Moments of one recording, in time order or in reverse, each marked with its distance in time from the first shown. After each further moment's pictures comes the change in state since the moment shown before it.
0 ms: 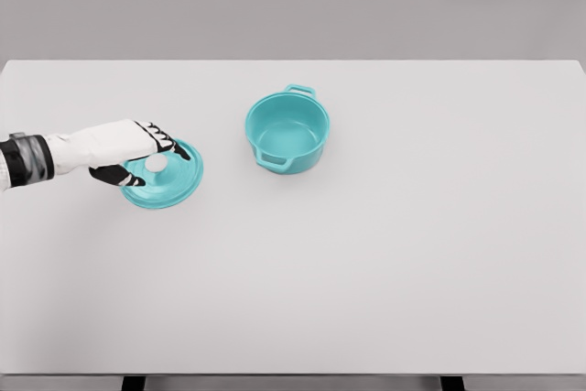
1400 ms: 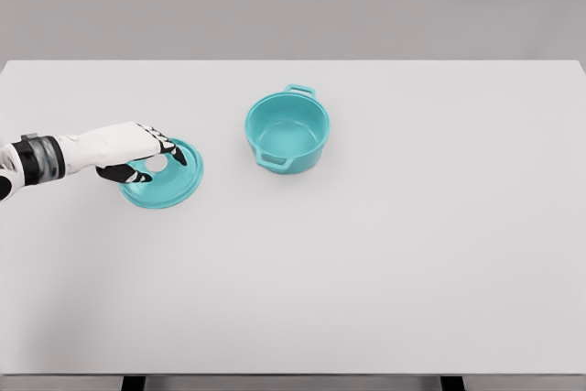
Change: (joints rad) left arm -0.025 -0.060 -0.002 0.096 -0.062 0.000 0.000; right arm 0.000 0.000 0.000 0.000 0.000 0.000 0.000
